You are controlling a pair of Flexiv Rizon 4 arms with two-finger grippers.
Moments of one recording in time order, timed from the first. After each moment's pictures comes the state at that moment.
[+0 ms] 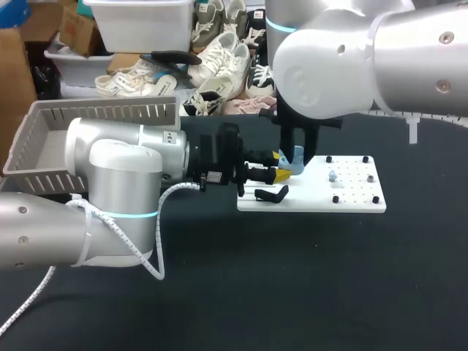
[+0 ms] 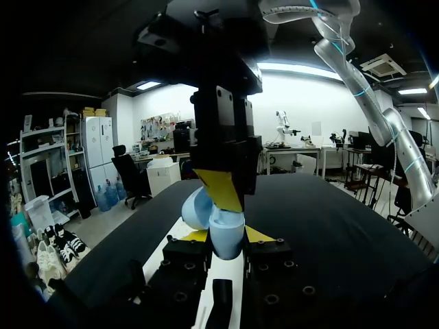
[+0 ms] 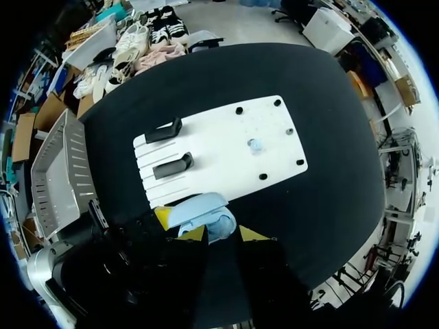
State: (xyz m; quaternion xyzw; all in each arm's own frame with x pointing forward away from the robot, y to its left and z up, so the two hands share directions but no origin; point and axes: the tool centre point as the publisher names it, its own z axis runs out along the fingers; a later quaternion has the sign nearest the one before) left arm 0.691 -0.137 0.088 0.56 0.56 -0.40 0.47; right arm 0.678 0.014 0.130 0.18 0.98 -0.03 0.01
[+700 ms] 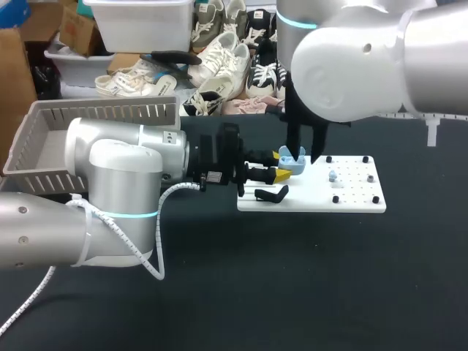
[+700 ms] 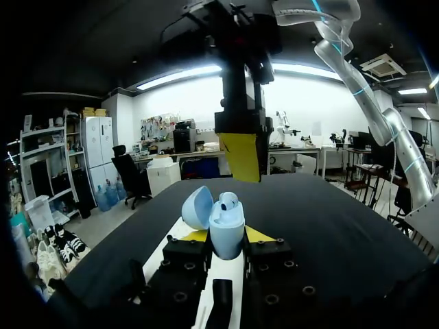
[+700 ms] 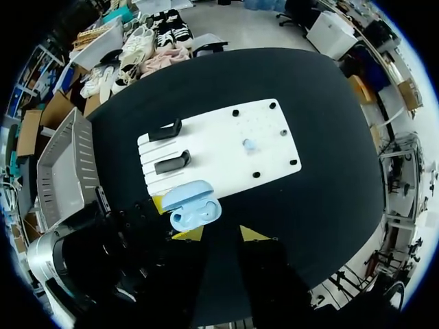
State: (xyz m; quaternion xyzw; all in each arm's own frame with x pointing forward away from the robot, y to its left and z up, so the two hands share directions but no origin) left arm 0.691 -0.137 0.088 0.56 0.56 -0.40 0.47; right arm 0.664 0.002 0.147 0.17 0.98 -0.02 0.03
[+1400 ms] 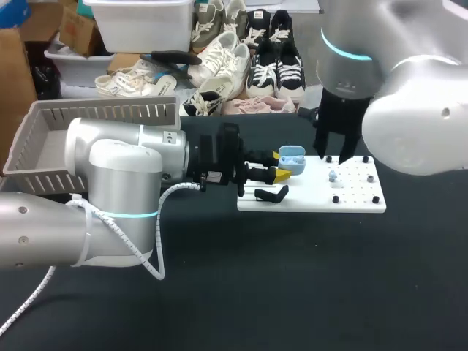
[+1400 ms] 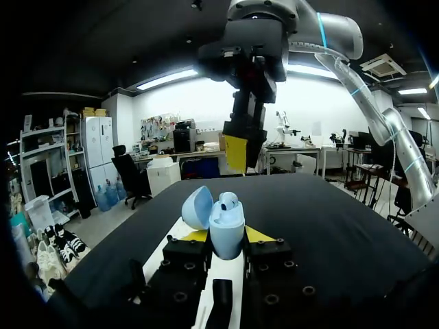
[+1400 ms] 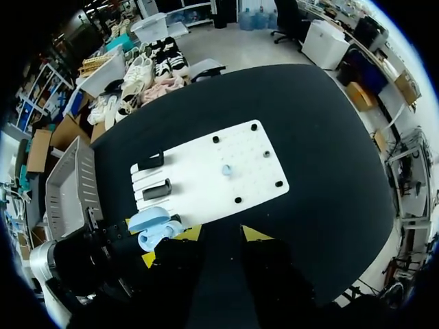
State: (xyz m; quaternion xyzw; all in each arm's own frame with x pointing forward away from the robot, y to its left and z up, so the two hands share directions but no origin) left arm 0.691 -0.137 0.088 0.56 0.56 -0.40 0.47; right arm 0.674 -0.045 0.139 0.20 0.97 0.01 0.12
